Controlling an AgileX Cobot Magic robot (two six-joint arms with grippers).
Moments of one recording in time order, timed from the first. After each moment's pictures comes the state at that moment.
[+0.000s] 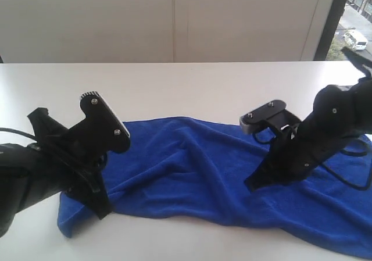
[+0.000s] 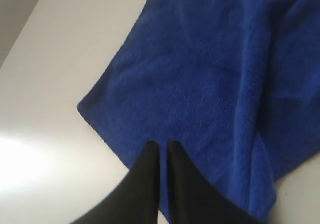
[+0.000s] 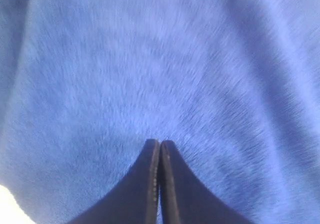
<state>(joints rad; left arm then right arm) -0.92 1.38 -0.63 -1.78 -0.56 2.11 0.20 1.67 -0.85 0.17 0.47 -0.38</state>
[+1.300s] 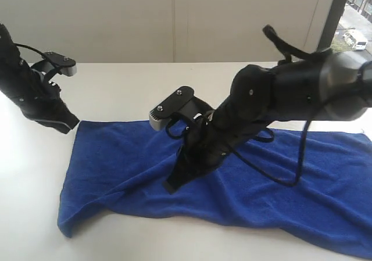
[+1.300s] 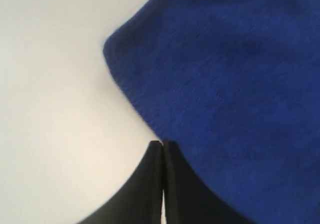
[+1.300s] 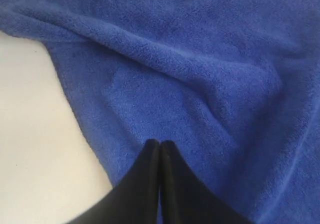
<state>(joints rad) -0.15 1.87 -1.32 -0.31 0.79 0.68 0.50 1.79 -1.10 0.43 0.52 -0.64</state>
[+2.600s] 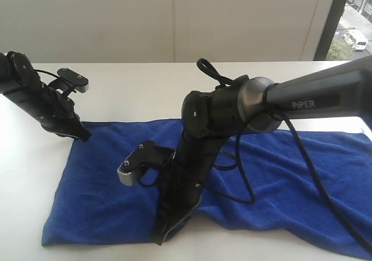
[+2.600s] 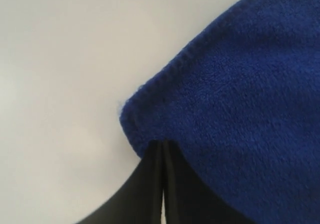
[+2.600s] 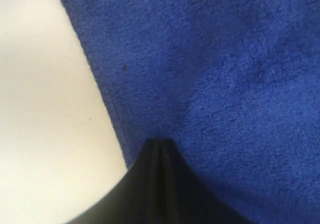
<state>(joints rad) -0.15 2.05 -1.33 -0.37 0.54 0.80 0.59 2.04 -1.26 0.43 0.87 -0.74</state>
